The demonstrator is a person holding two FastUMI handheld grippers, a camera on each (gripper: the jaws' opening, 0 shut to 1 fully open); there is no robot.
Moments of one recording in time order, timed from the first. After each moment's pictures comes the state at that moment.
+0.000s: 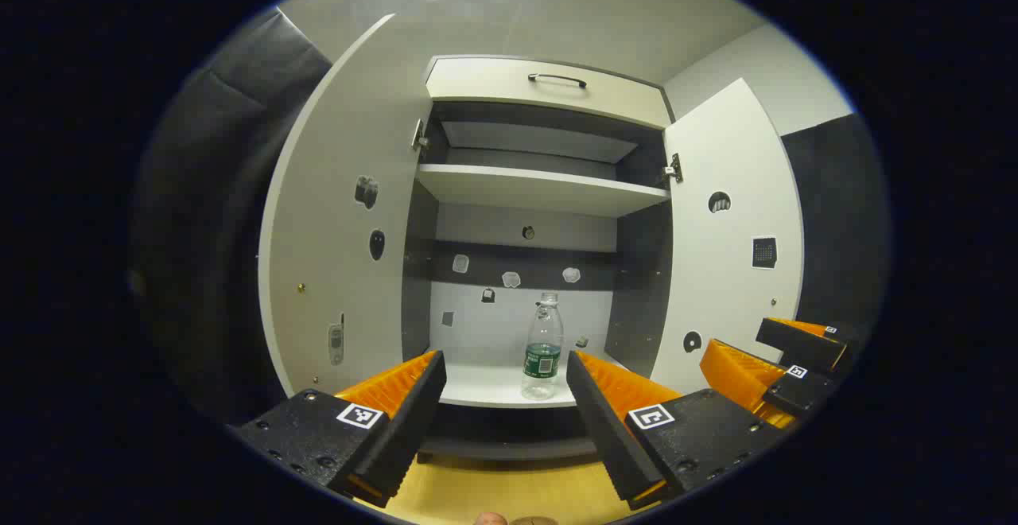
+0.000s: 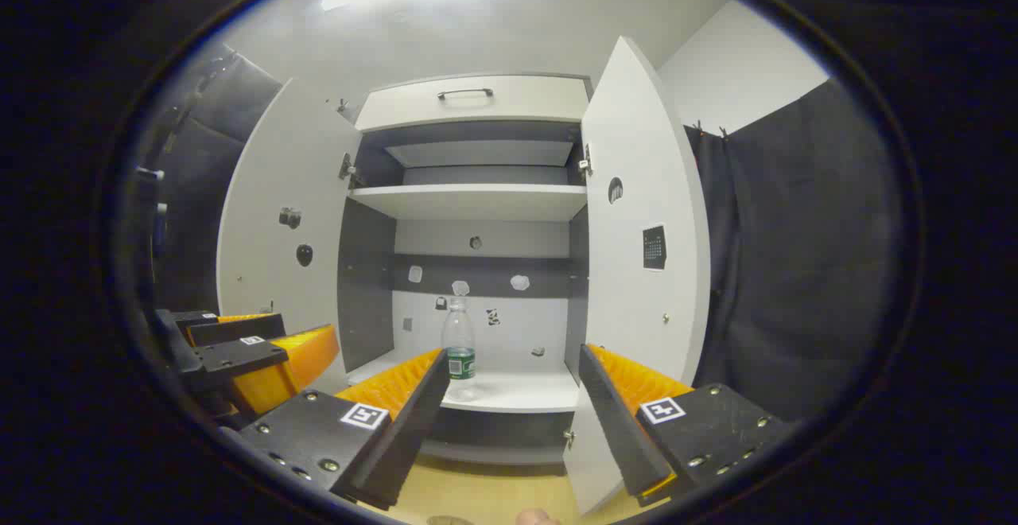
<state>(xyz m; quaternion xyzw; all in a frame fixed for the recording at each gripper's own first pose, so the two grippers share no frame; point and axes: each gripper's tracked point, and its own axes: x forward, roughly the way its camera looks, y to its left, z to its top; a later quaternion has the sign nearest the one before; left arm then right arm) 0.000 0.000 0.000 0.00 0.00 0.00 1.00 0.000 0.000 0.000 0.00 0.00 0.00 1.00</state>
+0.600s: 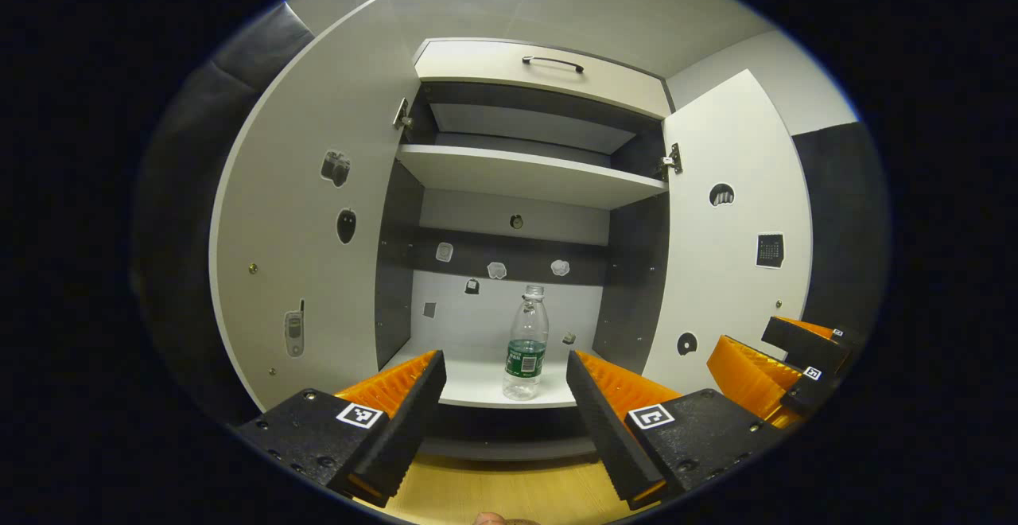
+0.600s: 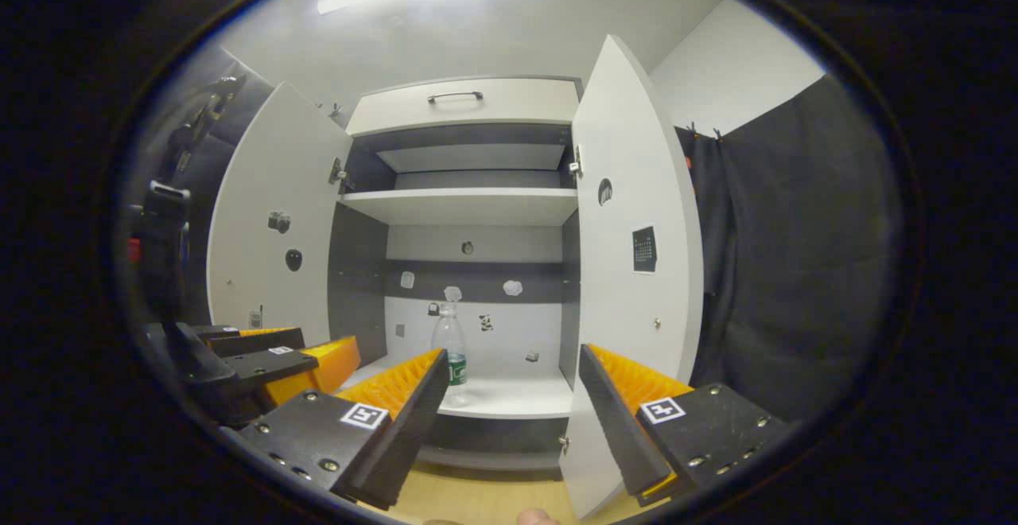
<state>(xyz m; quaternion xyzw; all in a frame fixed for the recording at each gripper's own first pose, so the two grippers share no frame) 0.024 -0.017 -0.010 -0.01 0.01 -0.02 1.00 0.009 -0.013 0.004 0.01 -0.01 -0.01 1.00</state>
